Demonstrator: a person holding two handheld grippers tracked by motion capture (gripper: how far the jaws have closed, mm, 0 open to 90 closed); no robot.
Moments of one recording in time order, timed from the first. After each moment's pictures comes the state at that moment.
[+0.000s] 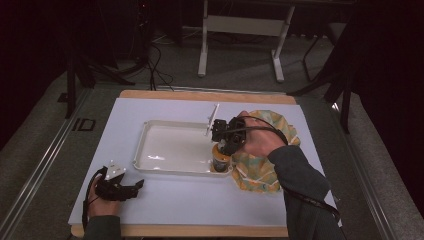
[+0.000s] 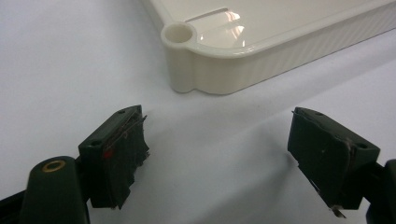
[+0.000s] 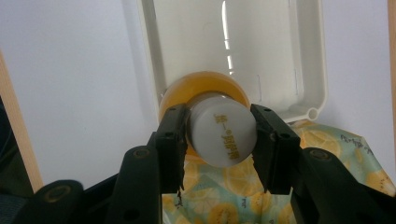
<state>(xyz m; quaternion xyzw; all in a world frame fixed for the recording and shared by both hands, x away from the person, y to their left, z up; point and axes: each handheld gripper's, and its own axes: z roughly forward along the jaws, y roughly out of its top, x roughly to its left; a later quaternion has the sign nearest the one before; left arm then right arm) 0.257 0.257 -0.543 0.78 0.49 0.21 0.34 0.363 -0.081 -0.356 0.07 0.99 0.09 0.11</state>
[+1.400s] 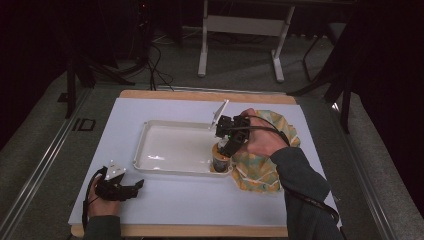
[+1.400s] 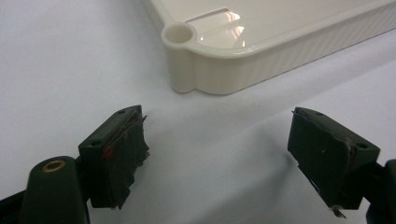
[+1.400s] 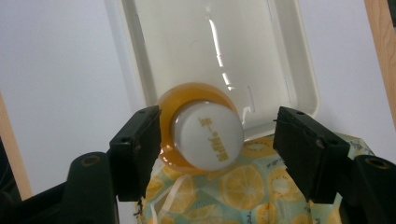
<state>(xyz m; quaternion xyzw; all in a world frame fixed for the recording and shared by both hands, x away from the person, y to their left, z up) 0.257 0.257 -0.543 0.78 0.49 0.21 0.34 0.370 -0.093 -0.358 0.10 0.98 0.14 0.12</state>
